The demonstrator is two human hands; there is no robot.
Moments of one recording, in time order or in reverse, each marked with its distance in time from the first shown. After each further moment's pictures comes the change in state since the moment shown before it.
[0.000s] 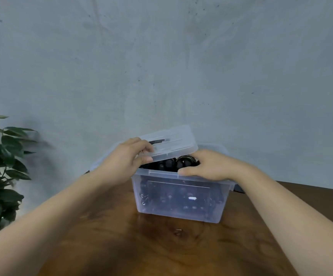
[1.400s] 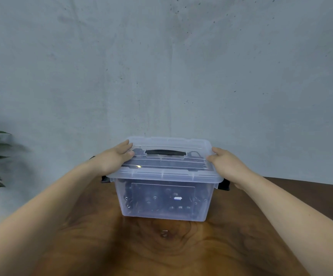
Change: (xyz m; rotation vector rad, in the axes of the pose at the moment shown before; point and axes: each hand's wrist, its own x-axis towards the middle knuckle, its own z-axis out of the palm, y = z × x) left_hand 0.045 -0.049 0.030 -0.117 -0.396 -0.442; right_hand -0.007 0.100 0.005 0.343 0.418 0.411
